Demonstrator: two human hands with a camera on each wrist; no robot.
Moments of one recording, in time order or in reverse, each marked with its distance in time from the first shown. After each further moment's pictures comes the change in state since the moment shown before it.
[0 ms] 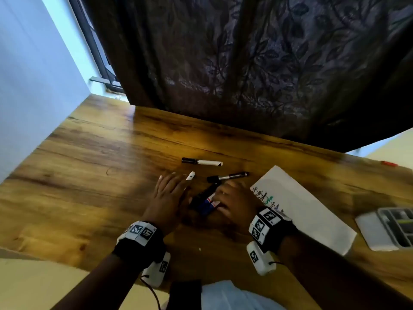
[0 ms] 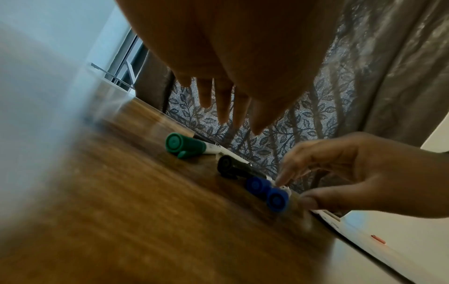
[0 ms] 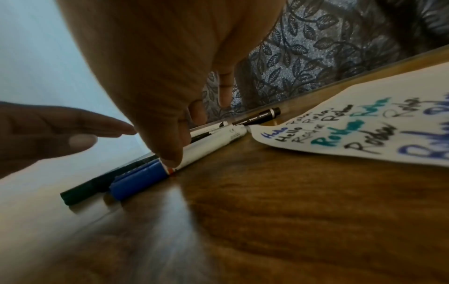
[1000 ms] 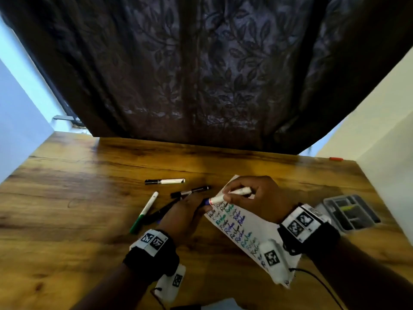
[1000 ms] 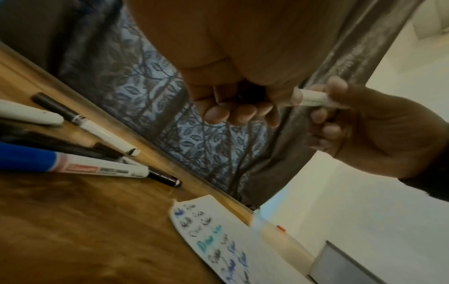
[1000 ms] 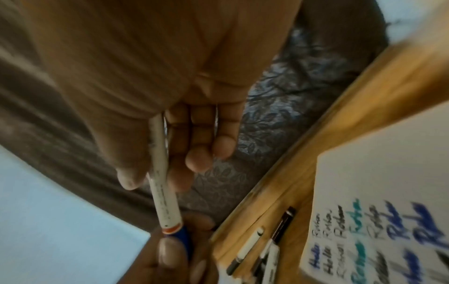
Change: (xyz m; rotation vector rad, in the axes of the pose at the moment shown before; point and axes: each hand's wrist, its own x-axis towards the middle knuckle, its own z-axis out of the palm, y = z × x) left_hand 0.035 0.152 -0.012 -0.342 -0.095 0.188; right_hand -0.110 0.043 -0.148 0.780 0.241 0.325
